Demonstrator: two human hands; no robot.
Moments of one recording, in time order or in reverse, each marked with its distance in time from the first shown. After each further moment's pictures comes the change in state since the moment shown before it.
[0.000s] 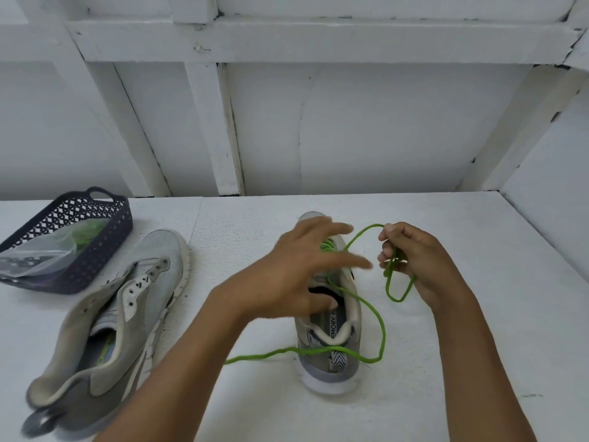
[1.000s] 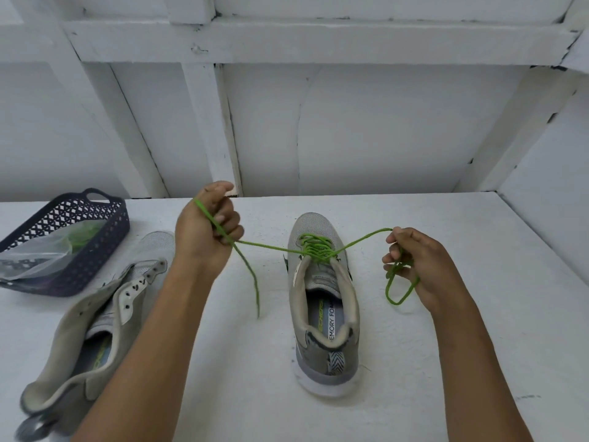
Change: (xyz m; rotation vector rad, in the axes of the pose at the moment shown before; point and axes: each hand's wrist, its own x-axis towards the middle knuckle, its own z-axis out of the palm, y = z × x) left_hand -0.009 -0.064 -0.029 -1.530 0.924 -0.431; right_hand 0.003 0.010 -0.007 0.076 0.117 0.065
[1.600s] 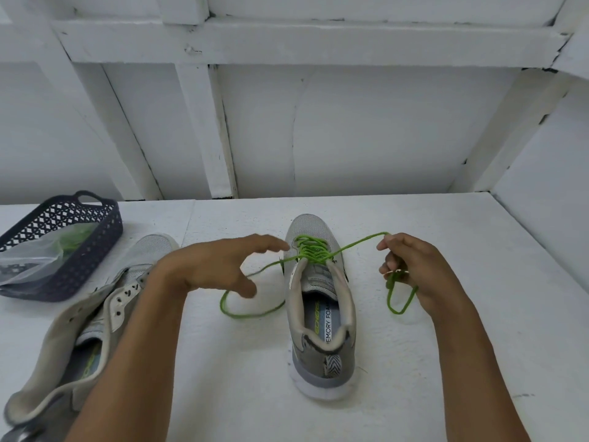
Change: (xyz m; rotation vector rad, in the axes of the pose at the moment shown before) left_hand -0.008 0.012 -0.013 1.510 -0.814 -0.248; right_hand -0.005 -0.002 -0.001 -0.164 -0.027 -0.001
